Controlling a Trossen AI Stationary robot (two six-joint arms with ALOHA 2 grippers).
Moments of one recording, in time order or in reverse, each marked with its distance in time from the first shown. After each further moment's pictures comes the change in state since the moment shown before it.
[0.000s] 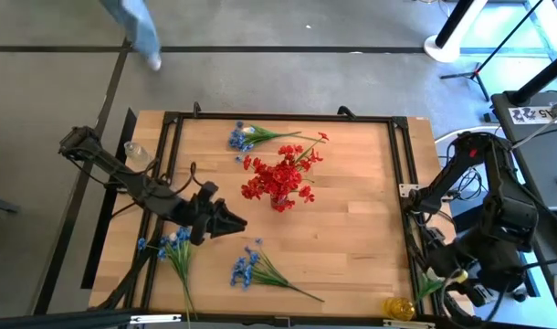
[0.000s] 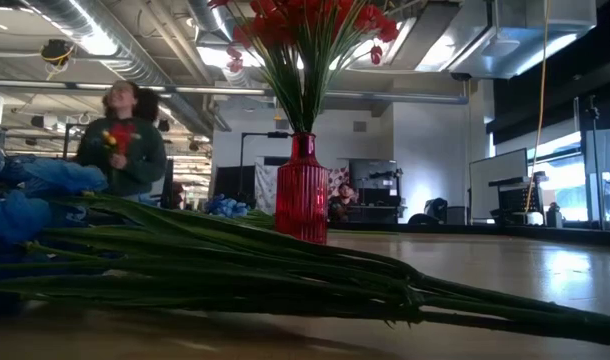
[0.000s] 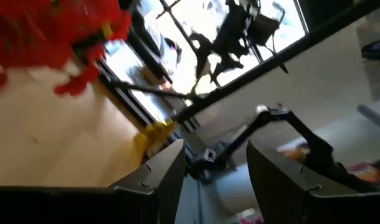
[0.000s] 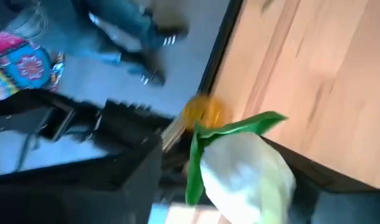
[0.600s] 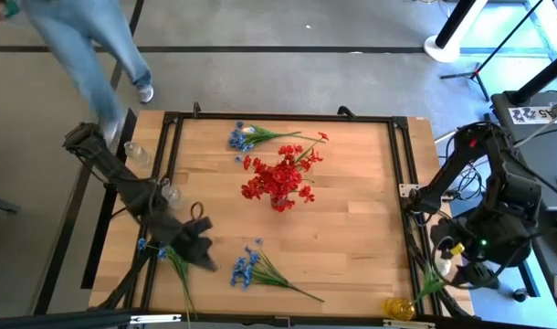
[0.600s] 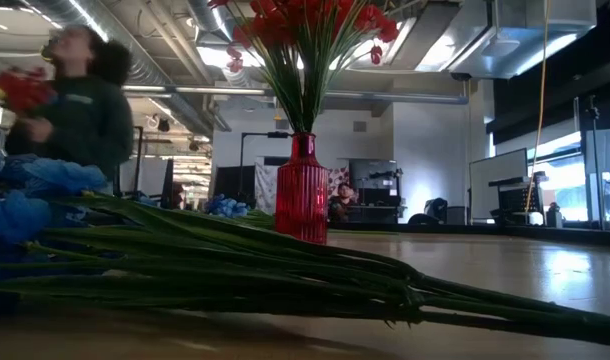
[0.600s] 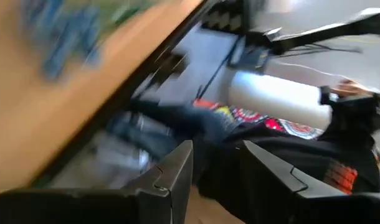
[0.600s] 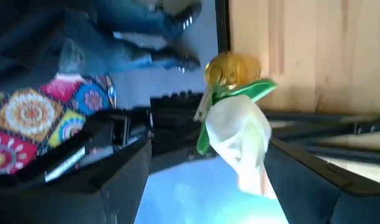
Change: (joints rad) left arm -0.176 0.000 0.000 -0.456 0.363 -0.800; right arm -0.031 -0.114 0.000 -0.037 -0.143 0.434
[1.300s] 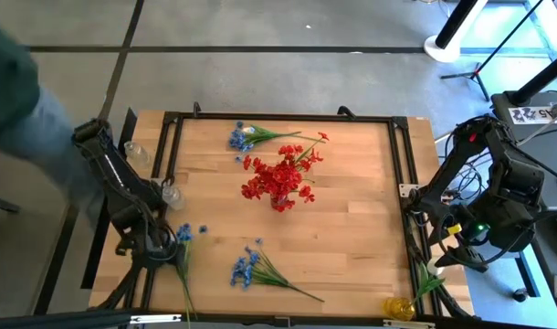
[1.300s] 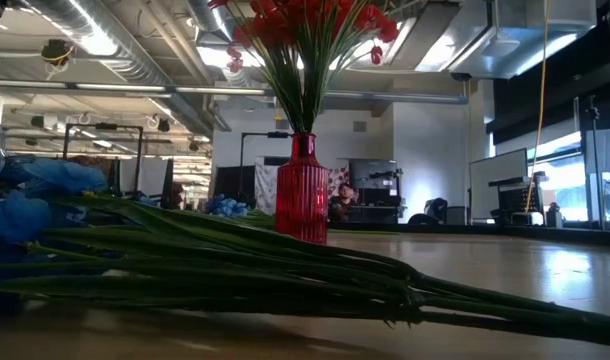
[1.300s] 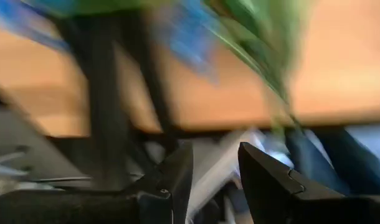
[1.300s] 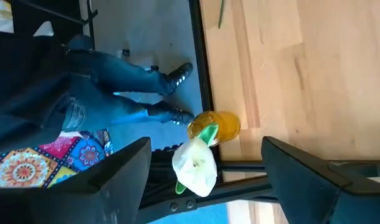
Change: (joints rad) left arm -0.259 0.024 0.000 -0.704 0.327 -0.682; right arm 0.001 -0.069 0.000 -0.049 0.248 0.029
